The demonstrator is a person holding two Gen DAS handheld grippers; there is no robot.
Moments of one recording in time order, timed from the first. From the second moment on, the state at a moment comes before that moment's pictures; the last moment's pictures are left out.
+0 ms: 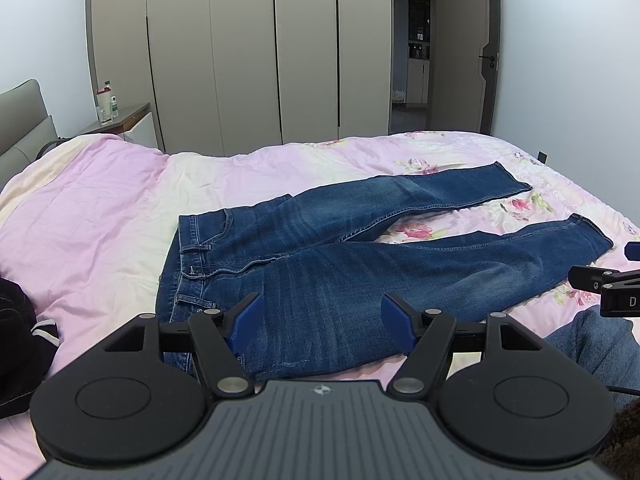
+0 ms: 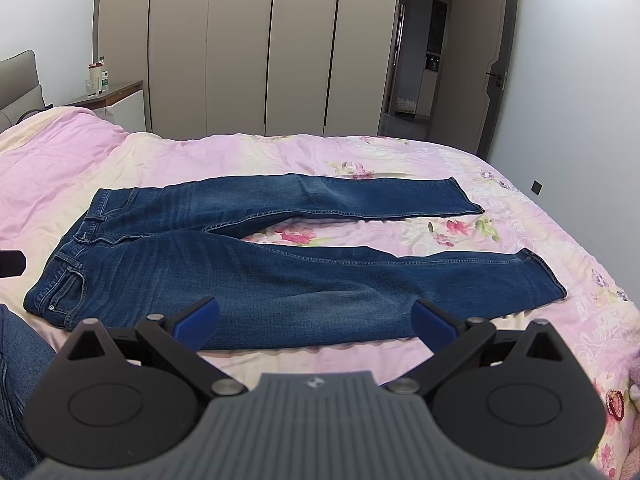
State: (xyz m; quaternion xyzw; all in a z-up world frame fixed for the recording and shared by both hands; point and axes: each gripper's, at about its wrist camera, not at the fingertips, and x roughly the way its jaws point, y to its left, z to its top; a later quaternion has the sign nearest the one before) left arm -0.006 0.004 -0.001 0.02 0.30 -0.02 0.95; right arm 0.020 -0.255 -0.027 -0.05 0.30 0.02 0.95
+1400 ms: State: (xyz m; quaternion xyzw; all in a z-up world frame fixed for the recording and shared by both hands) left arm 0.069 0.055 0.003 0.02 0.34 -0.02 0.94; right arm 0.082 -0.259 -0.046 -0.06 0.33 0.02 0.94
